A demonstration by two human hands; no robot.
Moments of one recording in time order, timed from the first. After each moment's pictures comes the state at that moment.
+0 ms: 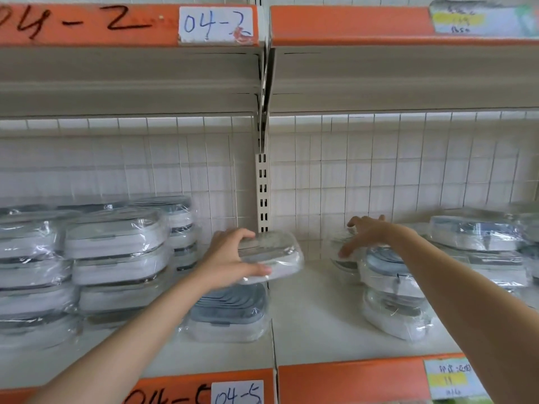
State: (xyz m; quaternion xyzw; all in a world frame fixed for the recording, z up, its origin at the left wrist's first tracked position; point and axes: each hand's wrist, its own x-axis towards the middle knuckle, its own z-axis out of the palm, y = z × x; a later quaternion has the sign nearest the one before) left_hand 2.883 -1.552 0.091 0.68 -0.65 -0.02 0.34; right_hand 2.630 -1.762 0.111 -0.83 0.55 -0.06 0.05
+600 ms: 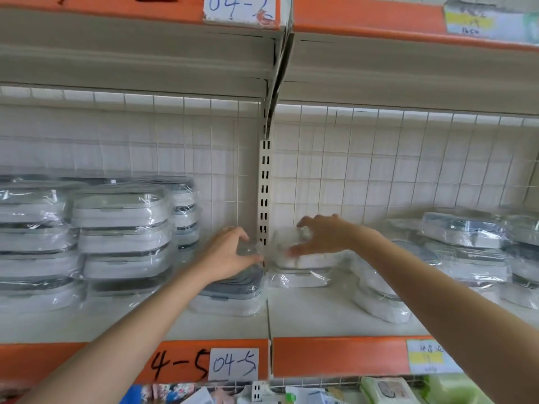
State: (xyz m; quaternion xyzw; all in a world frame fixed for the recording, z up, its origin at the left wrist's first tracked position) left_hand 2.883 -1.549 0.066 0.72 -0.63 0.02 0.29; right_hand 2.686 -1.657 0.121 -0.91 0.42 0.00 -0.04
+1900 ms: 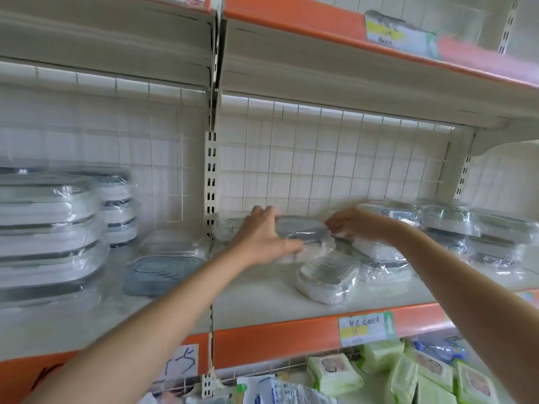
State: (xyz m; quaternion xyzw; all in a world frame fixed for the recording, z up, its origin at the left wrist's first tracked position) left_hand 2.750 -1.589 0.095 0.61 -0.70 -0.08 0.36; right_hand 2.543 -1.674 0.132 -0.85 0.49 -0.15 0.13
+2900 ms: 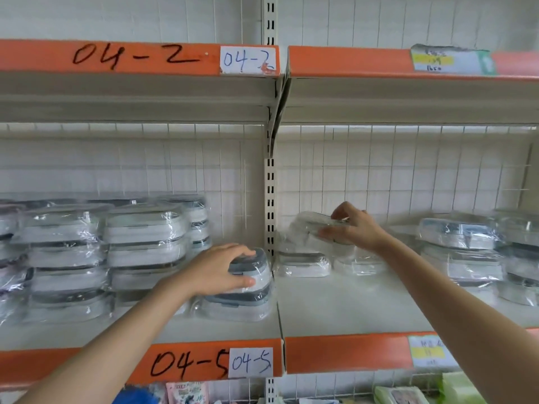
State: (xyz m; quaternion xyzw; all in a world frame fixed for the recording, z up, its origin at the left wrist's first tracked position) left_hand 2.891 -1.484 0.092 0.68 -0.71 0.02 0.17; right_hand 2.640 -1.652 0.122 -0.83 0.40 -0.35 0.16
